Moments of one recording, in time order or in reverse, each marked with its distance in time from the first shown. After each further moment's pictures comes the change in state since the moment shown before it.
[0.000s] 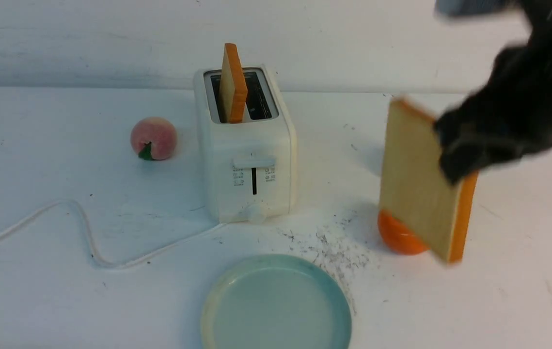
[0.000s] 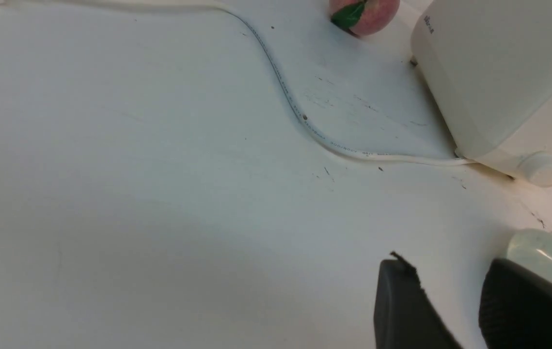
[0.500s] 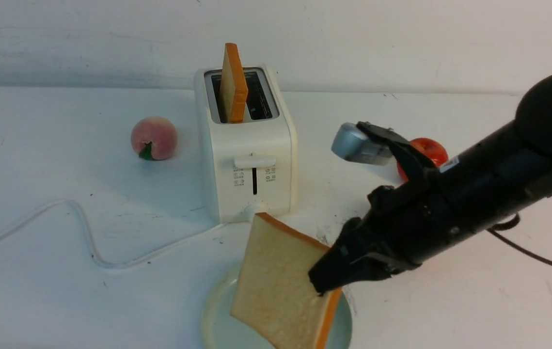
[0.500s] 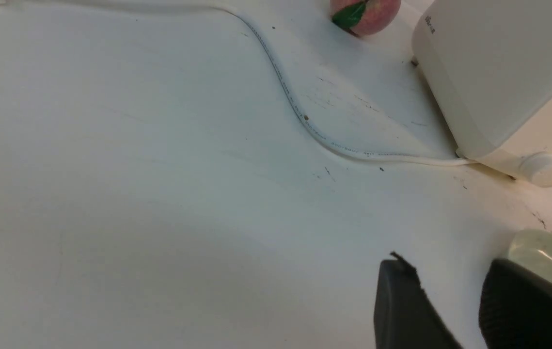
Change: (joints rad) right arm 0.000 0.136 0.264 0.701 -0.252 -0.555; left arm 0.000 0.000 0.000 0.001 0.000 0.000
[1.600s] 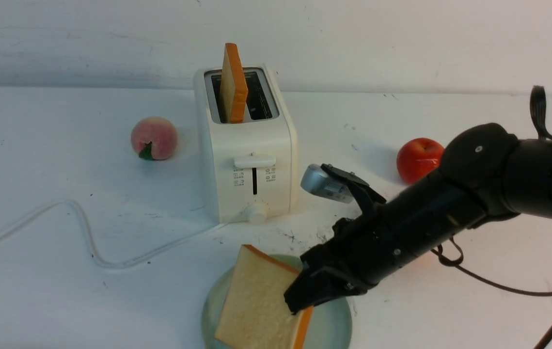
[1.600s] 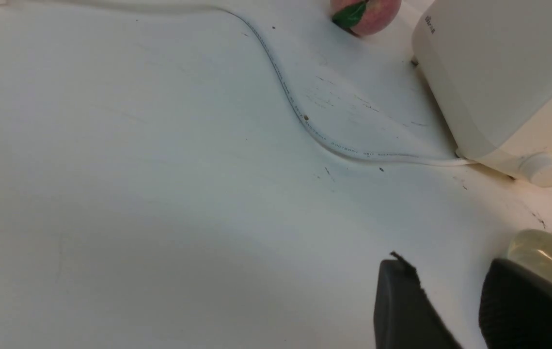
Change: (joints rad) right arm 0.000 0.212 0.000 0.083 -0.071 -0.052; left arm 0.000 0.000 0.000 0.000 0.000 0.000
